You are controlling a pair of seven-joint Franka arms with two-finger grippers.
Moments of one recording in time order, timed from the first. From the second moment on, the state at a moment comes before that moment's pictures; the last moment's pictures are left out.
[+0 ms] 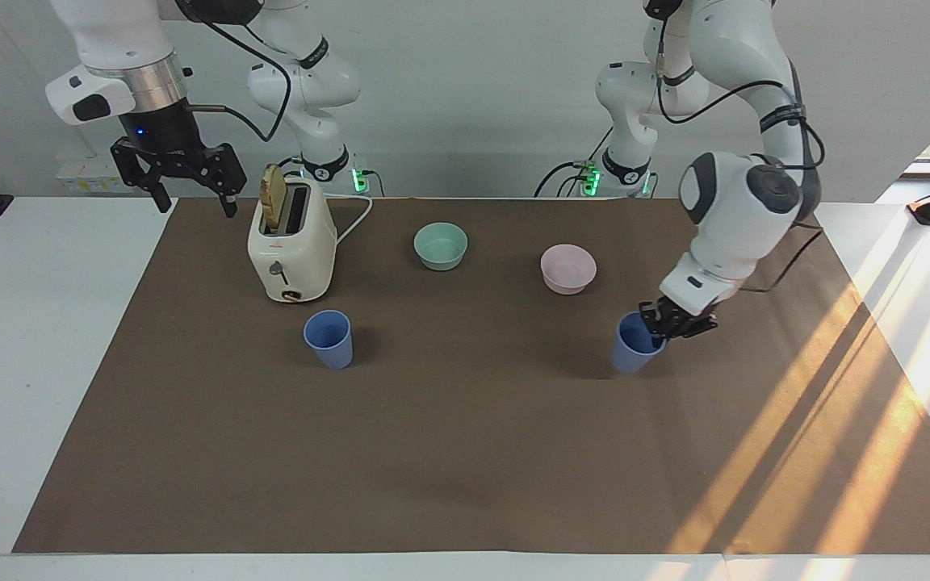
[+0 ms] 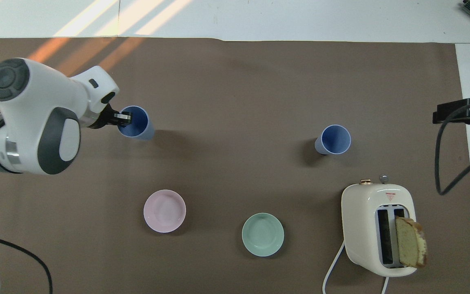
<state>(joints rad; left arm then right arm) -0.33 0.22 0.04 -1.82 -0.12 2.13 -0.07 0.11 -0.02 -0.11 -1.52 -0.03 1.62 0.09</state>
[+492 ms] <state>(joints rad) -0.56 0.23 0.04 -1.97 -0.12 2.30 -0.28 0.11 -0.01 -0.11 -1.60 -0.01 1.71 0.09</state>
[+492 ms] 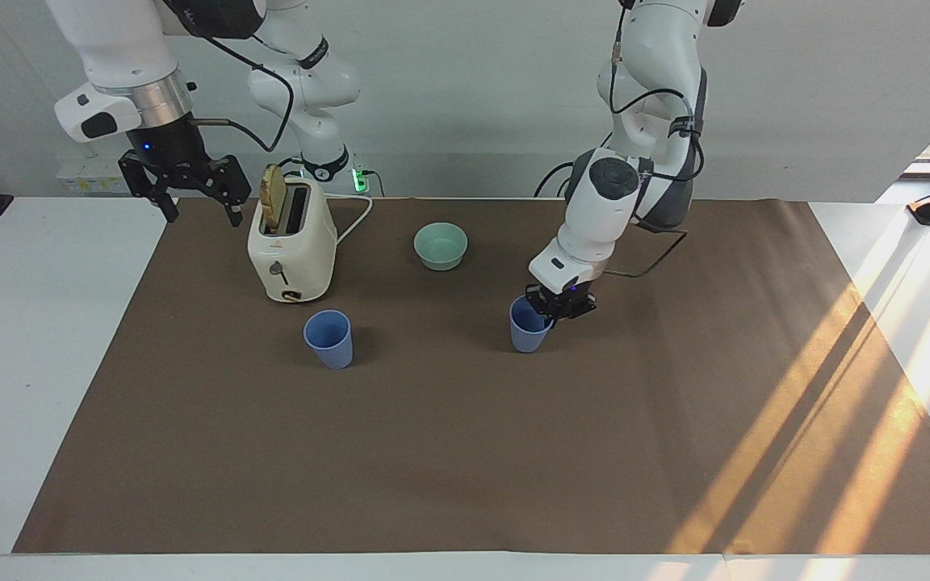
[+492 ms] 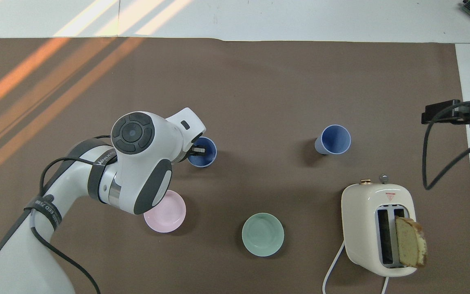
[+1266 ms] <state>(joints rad) -0.46 0.07 0.08 -1.89 -0.11 2.13 -0.16 0.17 0.19 -0.11 -1.87 0.02 2.06 0.09</state>
